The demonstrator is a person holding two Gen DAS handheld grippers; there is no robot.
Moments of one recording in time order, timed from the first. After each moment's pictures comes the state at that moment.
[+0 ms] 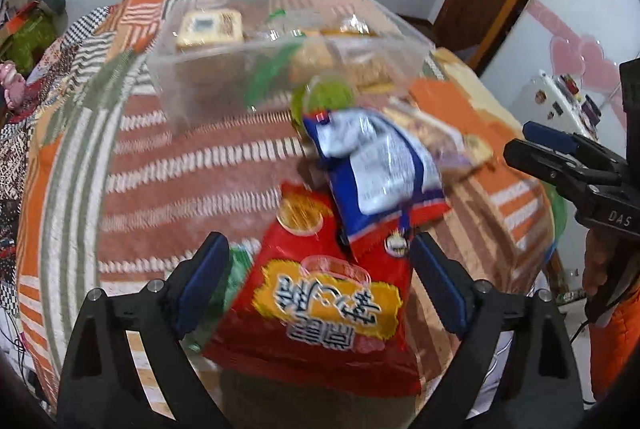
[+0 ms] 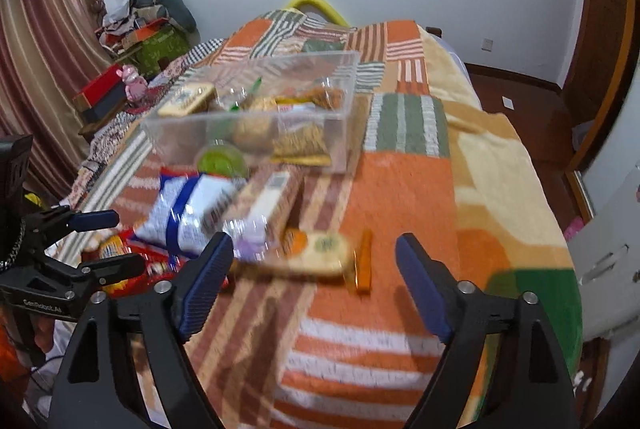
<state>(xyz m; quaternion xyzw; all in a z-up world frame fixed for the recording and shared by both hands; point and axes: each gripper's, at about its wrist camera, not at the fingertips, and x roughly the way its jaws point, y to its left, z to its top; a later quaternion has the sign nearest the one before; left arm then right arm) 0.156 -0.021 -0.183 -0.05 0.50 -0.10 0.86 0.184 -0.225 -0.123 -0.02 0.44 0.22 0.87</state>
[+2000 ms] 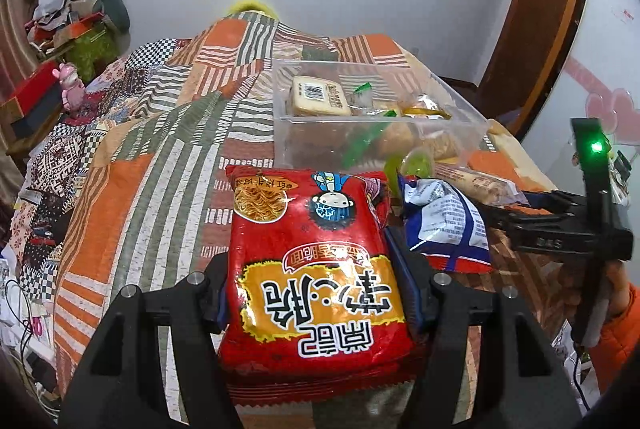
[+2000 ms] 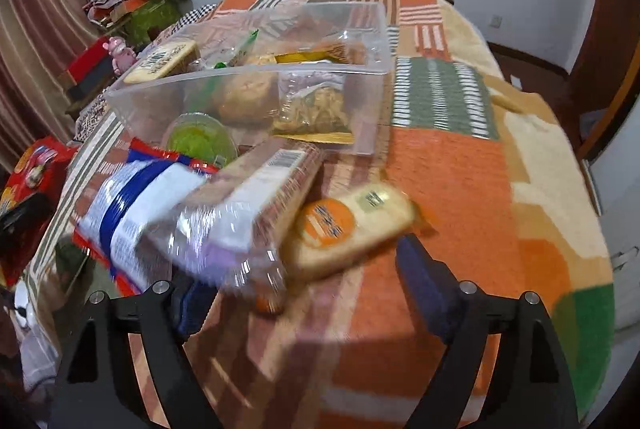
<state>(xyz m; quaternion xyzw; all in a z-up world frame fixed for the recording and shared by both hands) 0.134 0.040 -0.149 -0.07 0.39 0.00 0.92 0.231 -0.179 -0.166 -0.04 0.49 0.22 0.84</state>
